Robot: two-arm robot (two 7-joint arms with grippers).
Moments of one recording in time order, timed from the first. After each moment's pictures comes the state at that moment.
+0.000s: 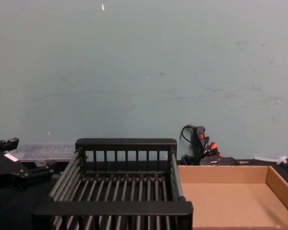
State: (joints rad) left arm -0.20 0.60 0.45 -1.41 -0.25 -0.12 0.03; right arm 0.20 0.60 -0.45 -1.41 0.25 -0.12 -0.03
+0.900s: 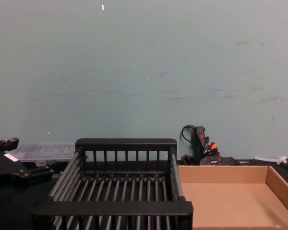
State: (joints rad) left arm -0.20 0.60 0.45 -1.41 -0.25 -0.12 0.03; right arm 0.20 0.60 -0.45 -1.41 0.25 -0.12 -0.03
